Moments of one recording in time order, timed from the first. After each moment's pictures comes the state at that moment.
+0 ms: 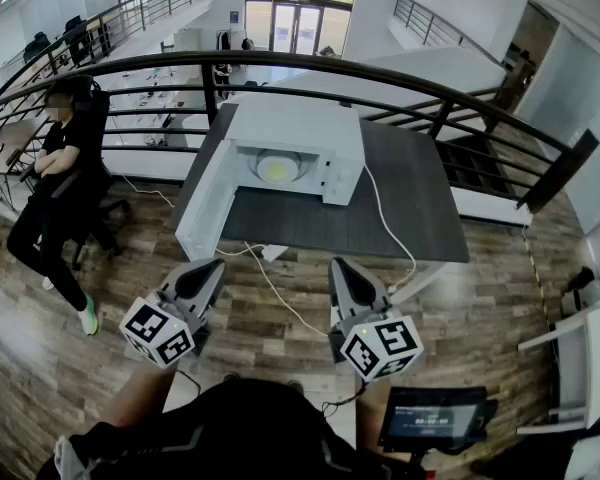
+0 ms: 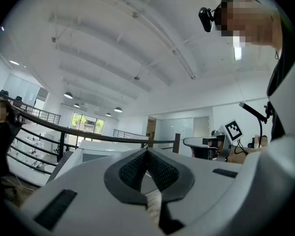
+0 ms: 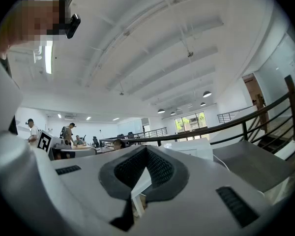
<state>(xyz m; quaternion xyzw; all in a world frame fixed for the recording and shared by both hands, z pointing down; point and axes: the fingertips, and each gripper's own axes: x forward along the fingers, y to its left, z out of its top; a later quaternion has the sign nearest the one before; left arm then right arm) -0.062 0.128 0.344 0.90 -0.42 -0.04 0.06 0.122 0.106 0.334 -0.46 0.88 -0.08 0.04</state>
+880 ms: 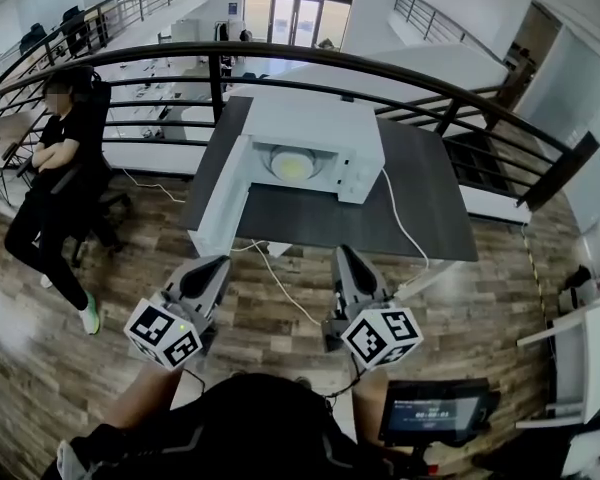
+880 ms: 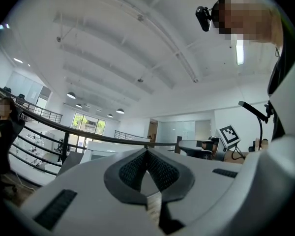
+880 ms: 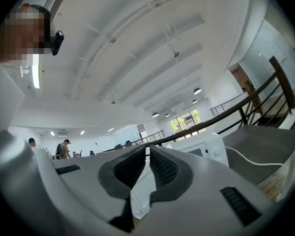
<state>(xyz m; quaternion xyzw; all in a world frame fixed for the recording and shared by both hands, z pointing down) -0.121 0.113 0.349 0.90 -0.43 -0.06 0.07 0.063 0.072 0.346 -0.47 0.86 -0.14 0.12</state>
